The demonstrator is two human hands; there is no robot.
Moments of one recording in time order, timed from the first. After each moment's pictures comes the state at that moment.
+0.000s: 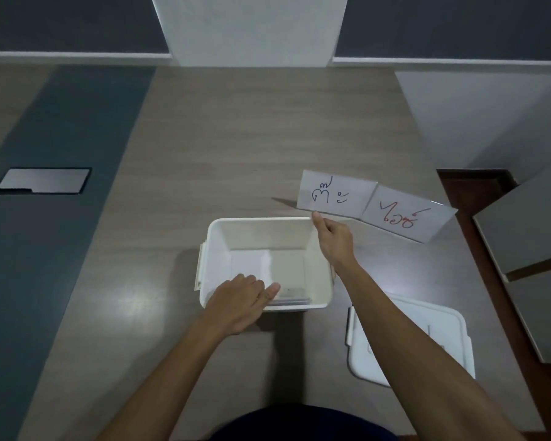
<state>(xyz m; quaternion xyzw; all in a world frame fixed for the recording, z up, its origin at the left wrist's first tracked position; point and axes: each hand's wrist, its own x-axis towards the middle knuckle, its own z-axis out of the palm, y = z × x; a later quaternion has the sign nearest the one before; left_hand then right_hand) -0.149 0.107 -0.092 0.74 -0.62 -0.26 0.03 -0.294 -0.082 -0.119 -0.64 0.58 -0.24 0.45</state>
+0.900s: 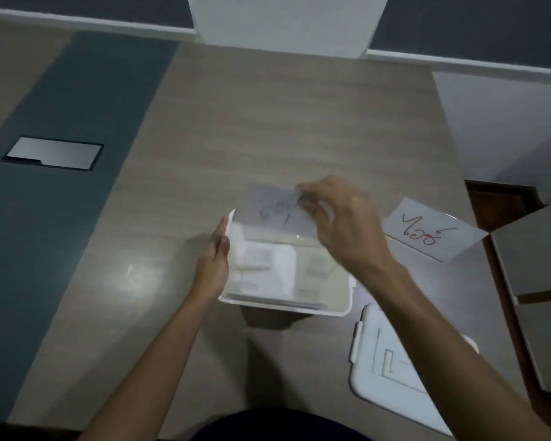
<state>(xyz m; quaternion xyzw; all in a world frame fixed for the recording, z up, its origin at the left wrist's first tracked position) -0.089 0.074 -0.120 0.77 -0.23 -0.34 0.49 -0.263 -0.060 0.011 -0.89 0.28 -0.33 0.18</state>
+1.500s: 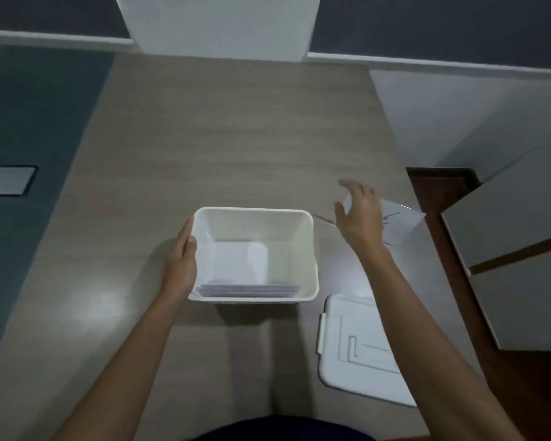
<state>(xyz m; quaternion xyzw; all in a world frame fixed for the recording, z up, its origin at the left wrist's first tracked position) -0.099 0.045 -0.124 0.76 -0.25 -0.34 0.49 -0.360 -0.157 -0.080 -0.79 0.54 -0.25 0.13</state>
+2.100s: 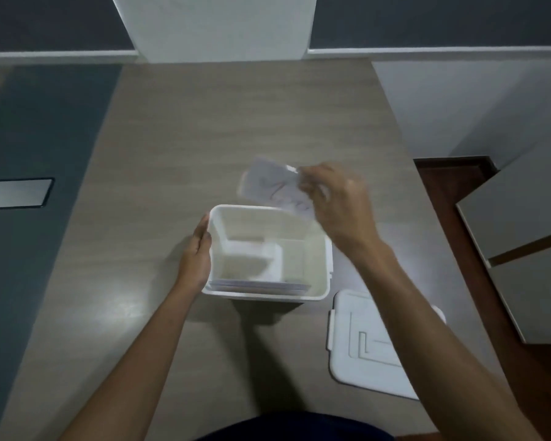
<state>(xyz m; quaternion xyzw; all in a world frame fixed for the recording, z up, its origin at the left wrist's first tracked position) -0.106 0.028 -0.117 0.75 -0.27 -0.35 0.49 -0.317 -0.106 0.002 -0.83 0.35 -0.41 0.14</state>
